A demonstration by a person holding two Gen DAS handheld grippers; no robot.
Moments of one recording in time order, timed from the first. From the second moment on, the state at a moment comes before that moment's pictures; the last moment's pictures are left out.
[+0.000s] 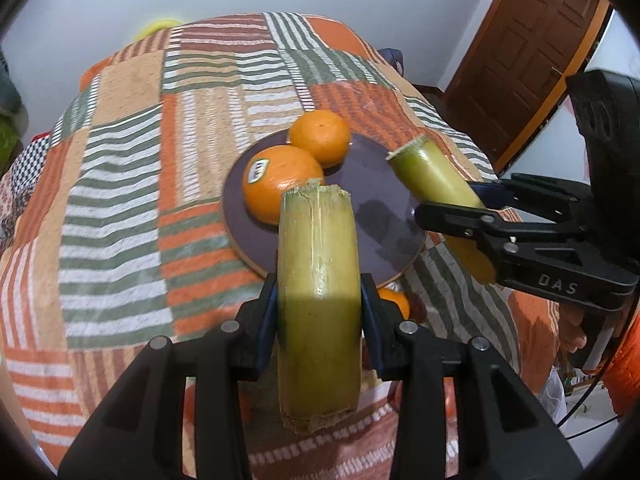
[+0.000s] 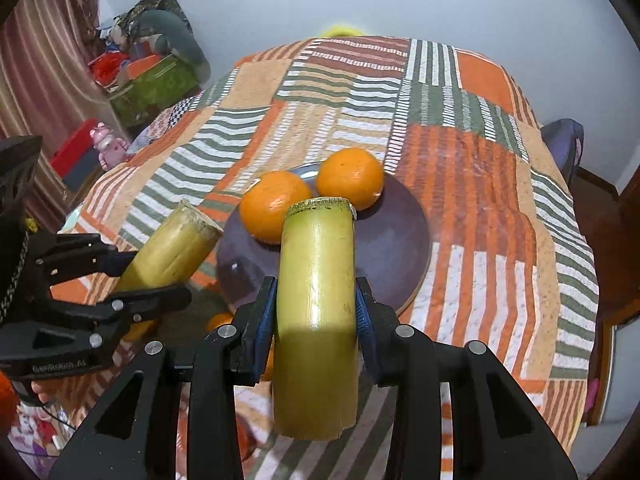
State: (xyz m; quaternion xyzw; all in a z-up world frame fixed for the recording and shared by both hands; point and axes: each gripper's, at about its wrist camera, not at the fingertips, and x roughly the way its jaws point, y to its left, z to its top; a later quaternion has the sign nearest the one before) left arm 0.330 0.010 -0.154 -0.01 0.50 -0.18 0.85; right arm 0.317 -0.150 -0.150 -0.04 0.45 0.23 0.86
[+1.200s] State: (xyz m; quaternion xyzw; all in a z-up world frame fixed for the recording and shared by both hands) left arm 0.401 -0.052 -0.189 0.04 0.50 -0.18 0.84; right arm 0.375 -0.175 -0.169 -0.03 0.45 0.21 0.87
